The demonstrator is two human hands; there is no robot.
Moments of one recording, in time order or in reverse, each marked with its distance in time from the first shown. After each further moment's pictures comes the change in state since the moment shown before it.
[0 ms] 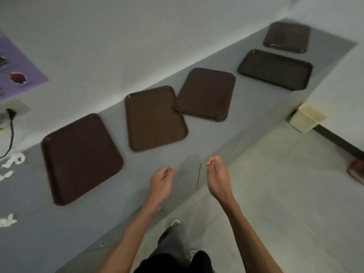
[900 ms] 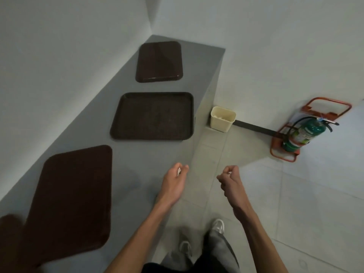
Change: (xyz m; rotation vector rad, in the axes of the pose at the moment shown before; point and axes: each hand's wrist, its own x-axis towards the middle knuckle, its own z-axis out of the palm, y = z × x) left_hand 0.261 0.367 0.502 0.116 -0.559 0.219; right_hand 0.352 0.176 -0.417 0.402 0.371 0.542
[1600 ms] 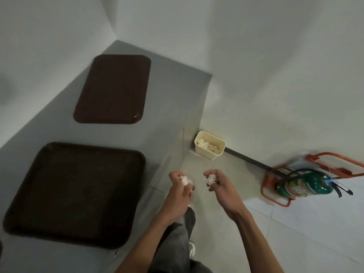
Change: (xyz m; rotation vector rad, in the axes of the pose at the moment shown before) left_hand 0.375 0.126 0.216 -0.077 -0.187 -0.098; right_hand 0.457 -0.095 -0.128 -0.208 -0.252 -0.026
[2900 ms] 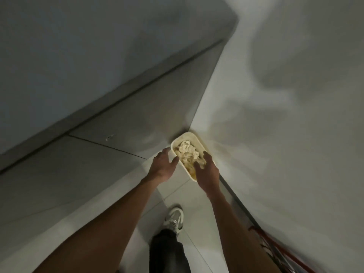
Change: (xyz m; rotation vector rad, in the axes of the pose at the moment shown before) left_hand 0.520 -0.151 0.172 0.170 0.303 -0.484; right_hand 0.526 0.226 -0.106 -0.538 -0.135 0.090
